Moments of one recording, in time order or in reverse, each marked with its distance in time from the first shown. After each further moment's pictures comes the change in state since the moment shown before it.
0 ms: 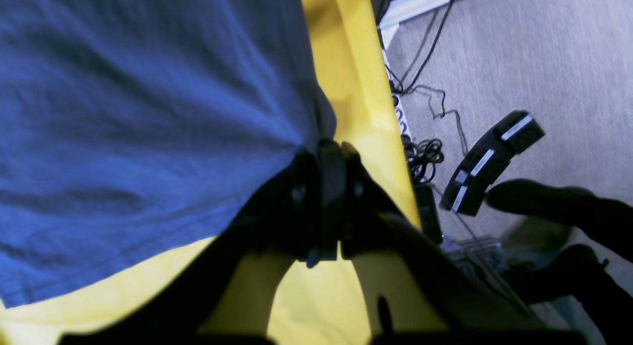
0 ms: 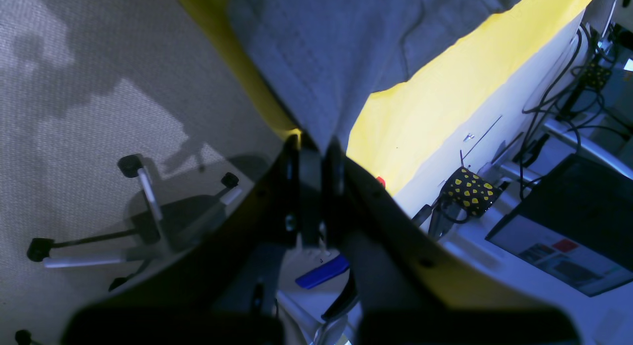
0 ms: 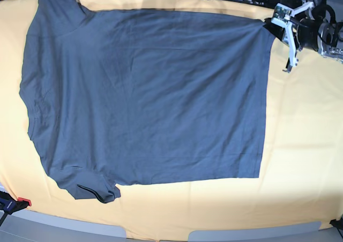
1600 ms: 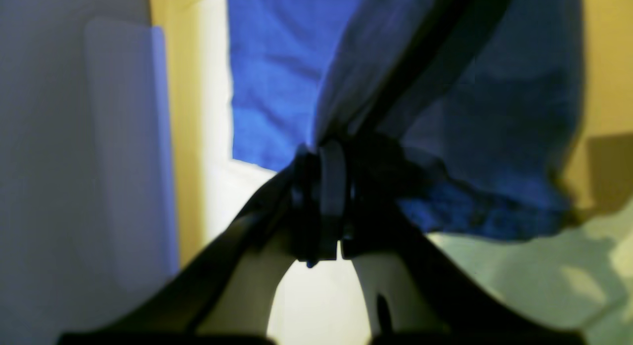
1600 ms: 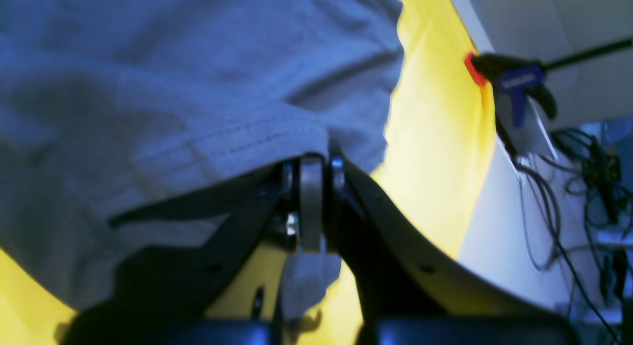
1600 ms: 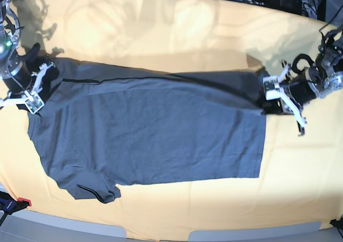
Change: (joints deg) left arm -15.7 20.0 0.1 -15.6 11.4 23.3 4.2; right arm 52.0 4.9 23.4 -21.7 53.8 27.1 32.6
